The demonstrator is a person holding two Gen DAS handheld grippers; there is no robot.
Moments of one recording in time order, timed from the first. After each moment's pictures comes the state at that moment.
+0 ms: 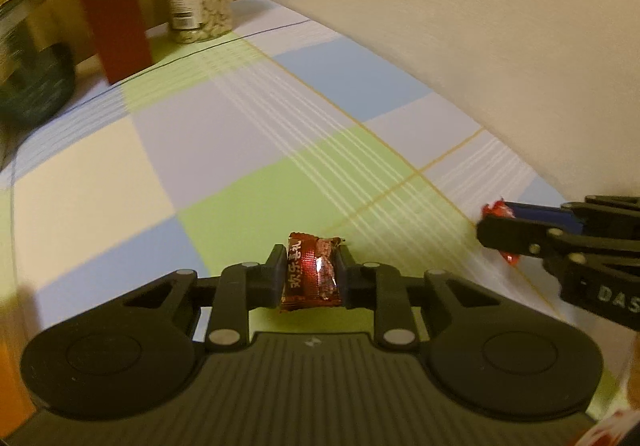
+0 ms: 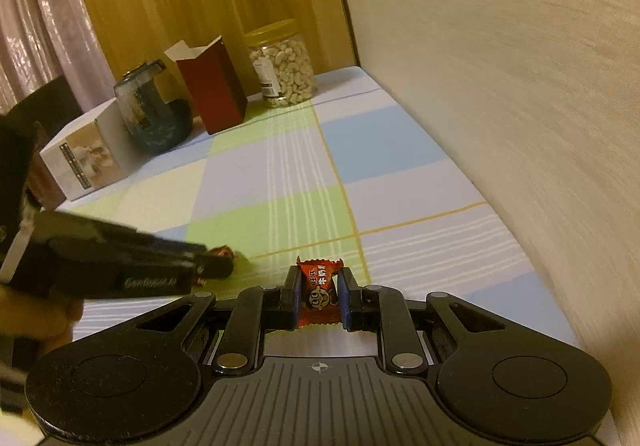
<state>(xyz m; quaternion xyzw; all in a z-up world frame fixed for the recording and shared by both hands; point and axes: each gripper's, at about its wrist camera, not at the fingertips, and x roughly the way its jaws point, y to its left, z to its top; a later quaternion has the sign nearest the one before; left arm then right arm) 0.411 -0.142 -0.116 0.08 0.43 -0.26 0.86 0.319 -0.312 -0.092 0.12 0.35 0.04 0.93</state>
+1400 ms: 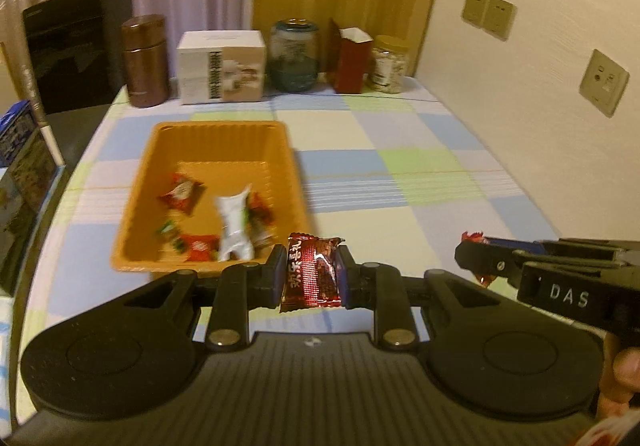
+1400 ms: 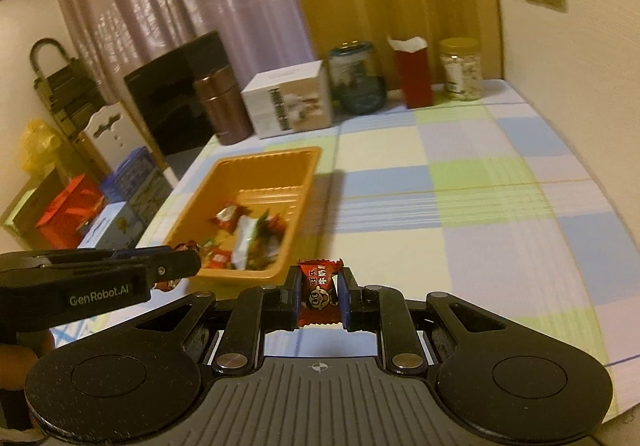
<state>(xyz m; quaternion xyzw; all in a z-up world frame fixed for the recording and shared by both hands) 0.116 0.080 0.015 -0.04 0.36 -0.07 0.93 0.128 -0.097 0.019 0.08 0.36 0.17 0.92</state>
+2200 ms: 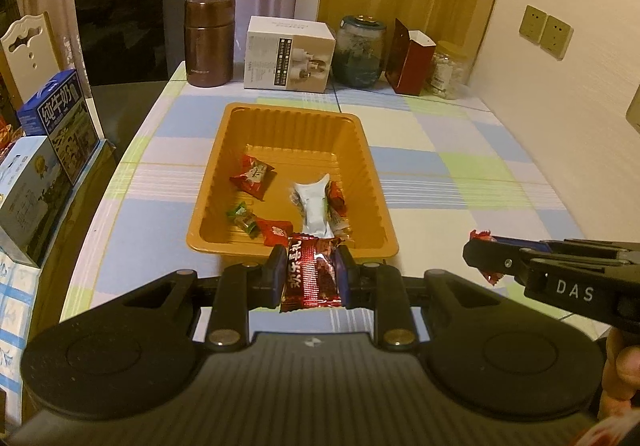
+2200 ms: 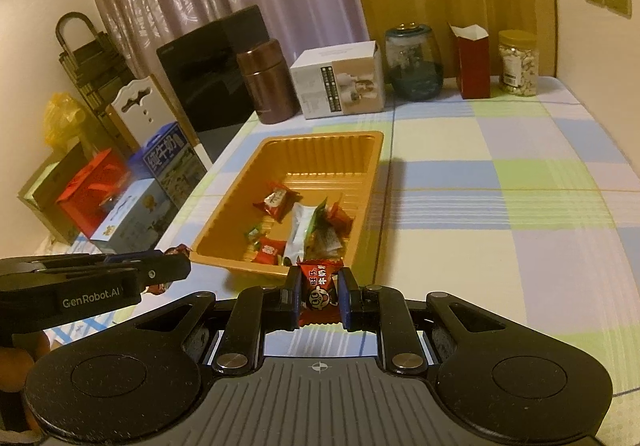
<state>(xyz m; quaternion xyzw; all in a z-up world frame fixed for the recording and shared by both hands) 0.117 0.145 0.007 -0.07 0.37 -0.02 0.93 0.152 -0.037 0.003 0.07 0.37 0.21 0.90</state>
